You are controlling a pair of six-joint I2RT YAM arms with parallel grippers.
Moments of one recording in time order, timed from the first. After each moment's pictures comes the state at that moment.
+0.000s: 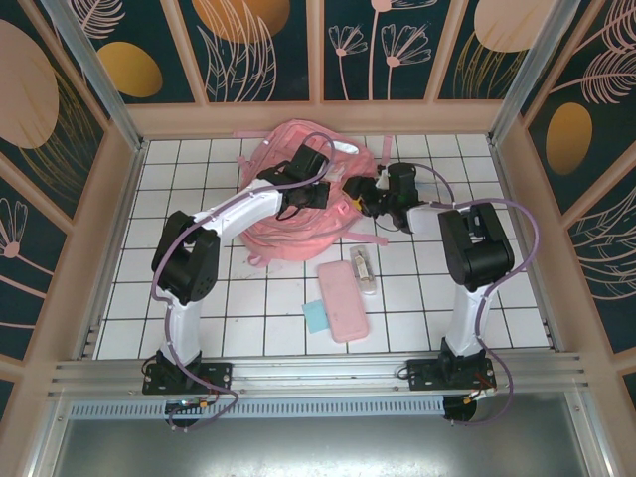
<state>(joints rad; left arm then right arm) -0.63 2.02 1.65 -0.53 -0.03 -0.40 0.30 1.96 1.06 0.40 -0.60 1.03</state>
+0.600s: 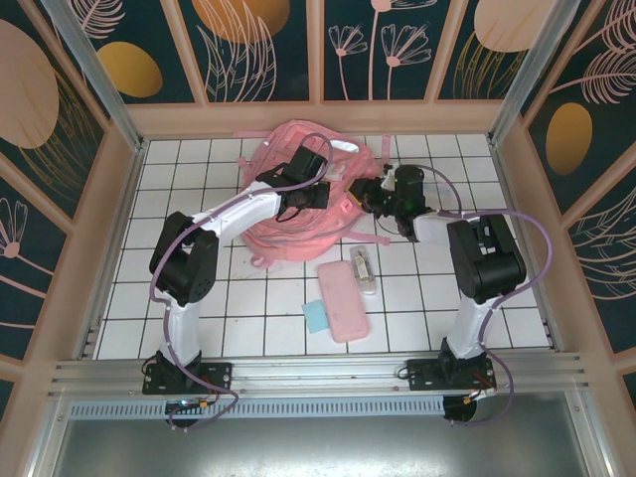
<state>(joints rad) -0.63 2.01 1.62 -0.48 -0.01 -0.43 0.30 1.84 0.95 0.51 -0.59 1.09</state>
